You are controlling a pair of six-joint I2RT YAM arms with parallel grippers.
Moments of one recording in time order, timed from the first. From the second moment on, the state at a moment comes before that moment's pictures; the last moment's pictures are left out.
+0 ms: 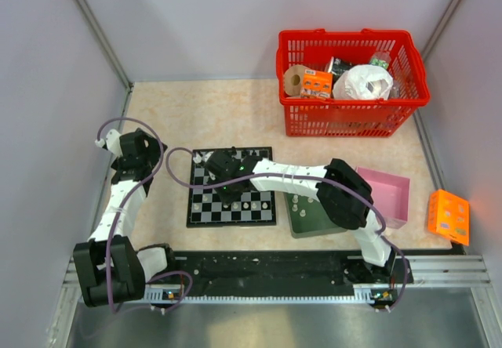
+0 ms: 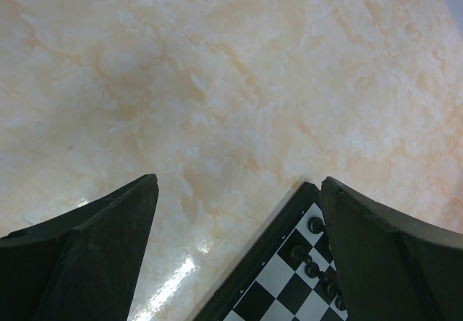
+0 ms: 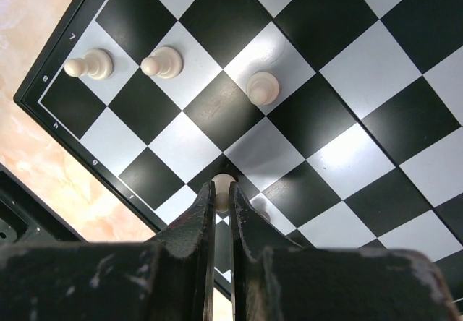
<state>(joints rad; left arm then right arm) 0.15 1.13 0.70 -0.18 -0.25 -0.76 1.11 2.10 1.64 -0.57 -0.01 0.32</state>
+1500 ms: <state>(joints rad) 0.16 1.11 0.70 -0.26 -0.40 -0.82 1.05 2.20 1.80 -0.52 0.04 0.35</state>
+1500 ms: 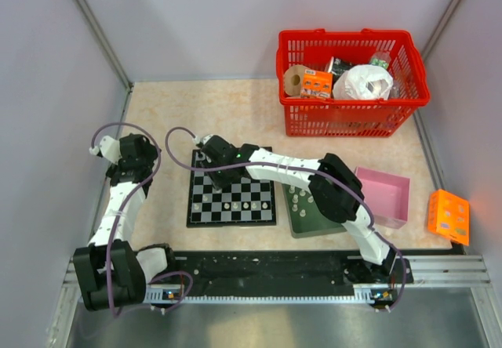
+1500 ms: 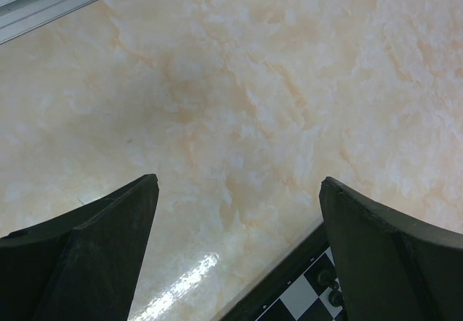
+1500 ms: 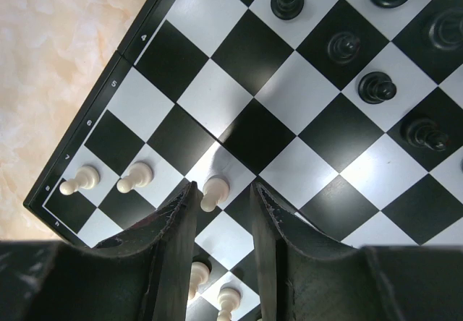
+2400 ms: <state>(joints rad) 0.16 1.11 0.70 -0.26 -0.41 -0.82 1.05 2.22 1.80 -0.53 -0.01 0.34</state>
